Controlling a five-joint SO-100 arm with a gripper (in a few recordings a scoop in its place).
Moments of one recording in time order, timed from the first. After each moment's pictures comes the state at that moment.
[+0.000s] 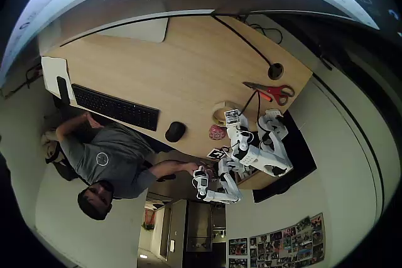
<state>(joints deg) -6.2 110.2 132.8 70.2 -39.9</state>
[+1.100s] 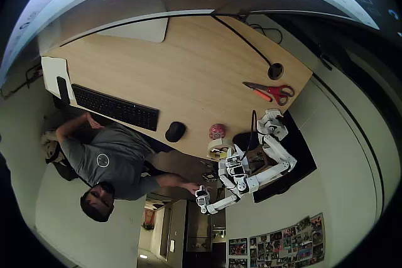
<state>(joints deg) -40.5 120.2 110.1 93.6 -5.7</state>
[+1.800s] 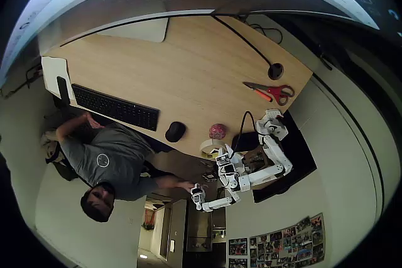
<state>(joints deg) -43.7 110.8 109.2 82.0 -5.3</state>
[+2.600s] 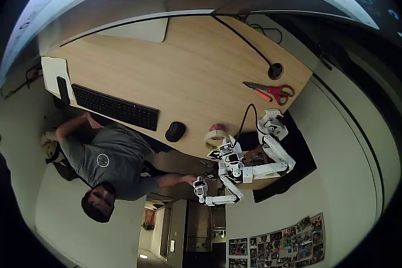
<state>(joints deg) -40.4 117.8 126.9 71.2 -11.3</state>
